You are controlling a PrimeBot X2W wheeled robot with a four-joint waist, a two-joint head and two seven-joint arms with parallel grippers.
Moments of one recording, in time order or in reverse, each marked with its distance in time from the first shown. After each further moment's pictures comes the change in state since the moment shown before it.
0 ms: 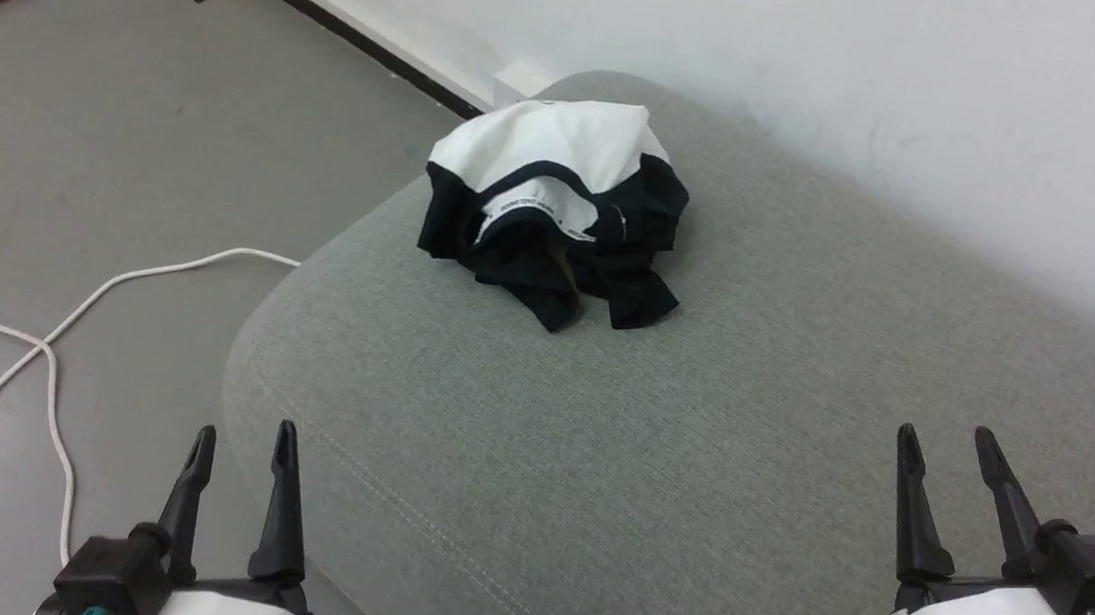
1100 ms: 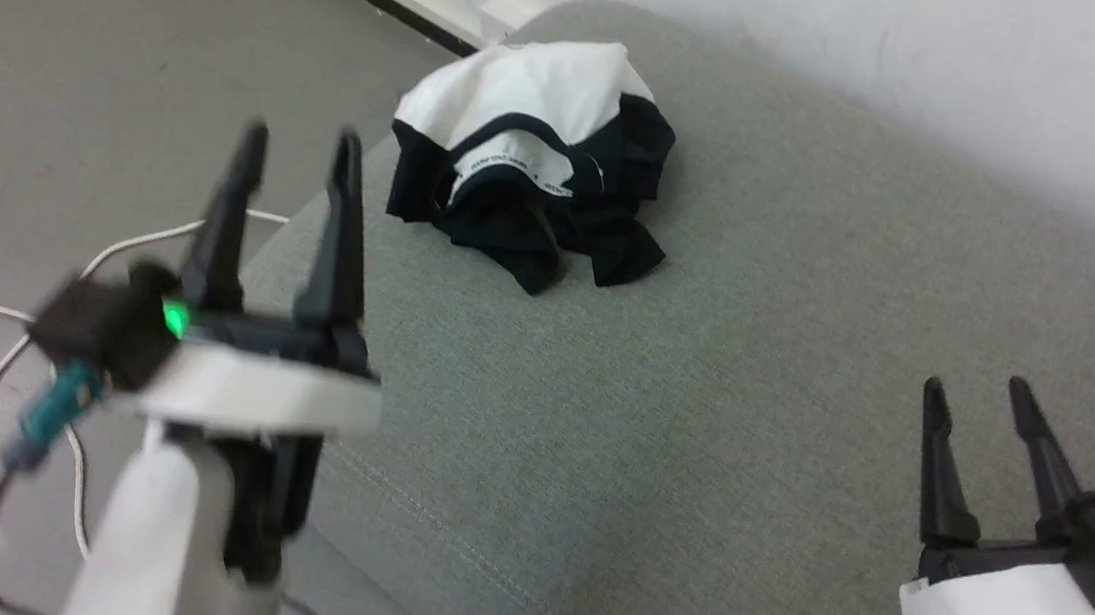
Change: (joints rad) left arm -0.361 0.005 -0.078 -0.122 -0.067 -0.032 0.082; right arm -0.012 0.001 -0.014 -0.108 -0.063 0.000 0.005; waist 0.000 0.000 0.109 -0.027
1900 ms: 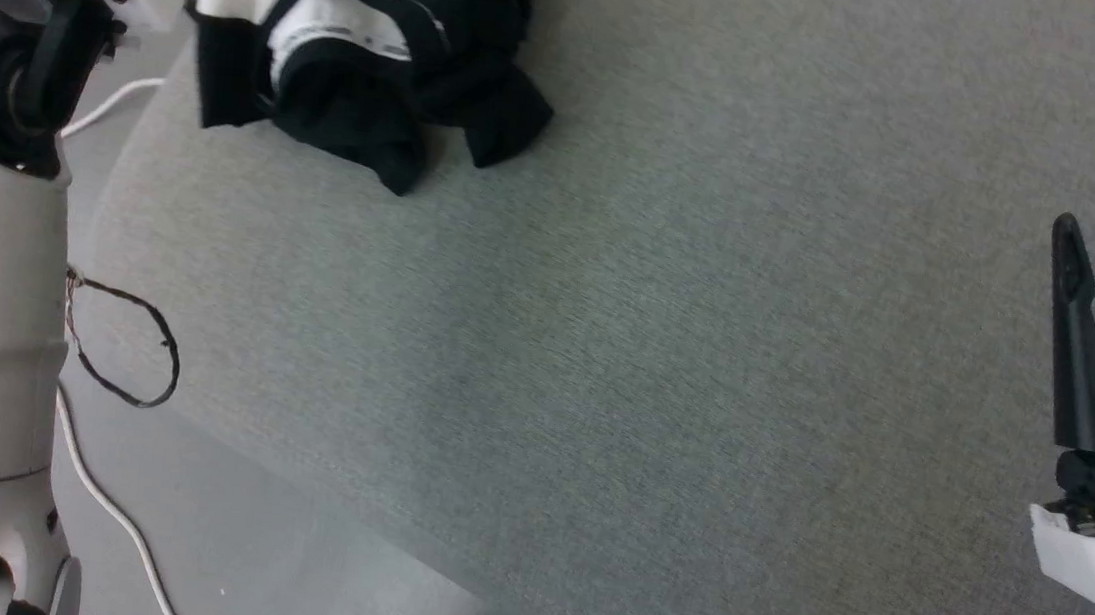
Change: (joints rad) left arm -0.704 0.258 0.072 0.425 -0.058 -0.064 0.483; right arm -0.092 -0.191 0.032 -0.500 0.023 0.000 0.247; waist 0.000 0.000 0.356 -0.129
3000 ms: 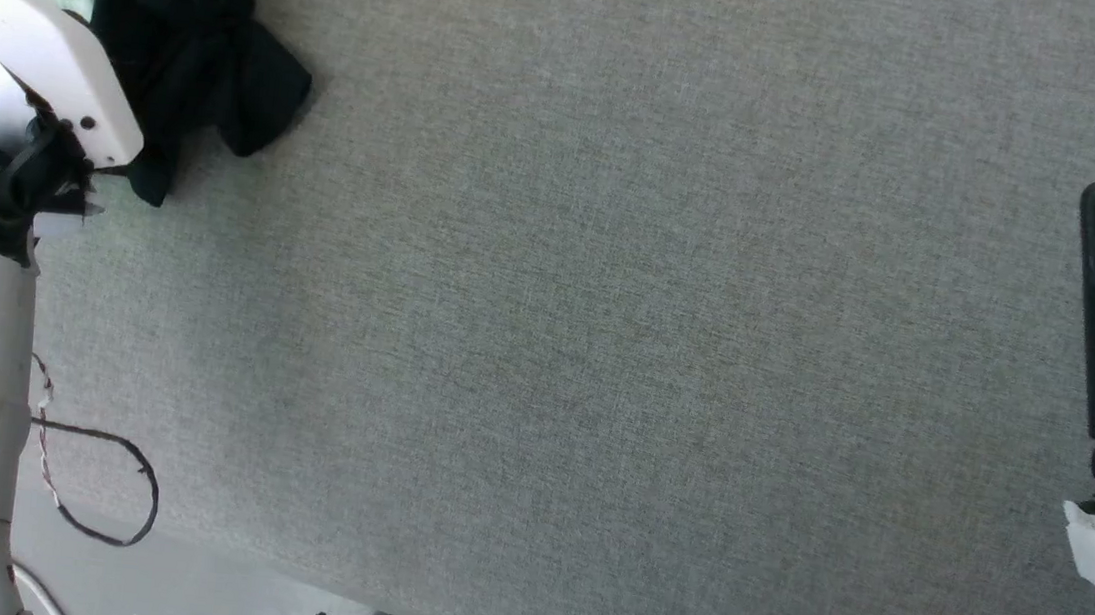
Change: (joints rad) left arm 0.087 0.065 0.030 0.266 -0.134 0.047 0.273; right arm -0.042 -0.080 0.010 -0.116 0.041 0.000 0.083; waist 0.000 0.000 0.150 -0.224
